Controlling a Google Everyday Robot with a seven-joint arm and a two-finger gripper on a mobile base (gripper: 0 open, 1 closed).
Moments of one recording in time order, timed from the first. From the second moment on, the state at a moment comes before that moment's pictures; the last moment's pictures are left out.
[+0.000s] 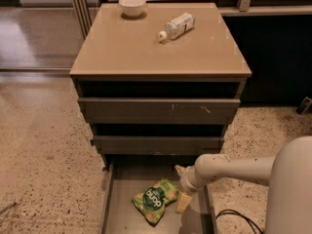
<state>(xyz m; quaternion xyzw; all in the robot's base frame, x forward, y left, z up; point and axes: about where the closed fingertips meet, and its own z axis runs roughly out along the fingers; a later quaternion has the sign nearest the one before) 0.509 -0.091 0.350 -0.66 0.71 0.13 0.19</state>
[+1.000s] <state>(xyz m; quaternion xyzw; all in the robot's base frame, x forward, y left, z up) 0.522 -0.047 0.229 -0.66 0.70 0.18 0.19</state>
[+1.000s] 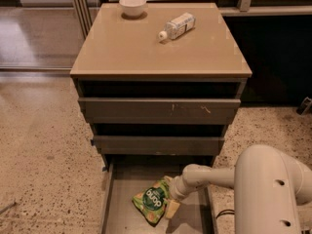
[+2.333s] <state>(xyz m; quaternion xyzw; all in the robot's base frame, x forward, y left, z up) 0.529 -0.008 0.138 -0.68 0.68 0.21 0.18</state>
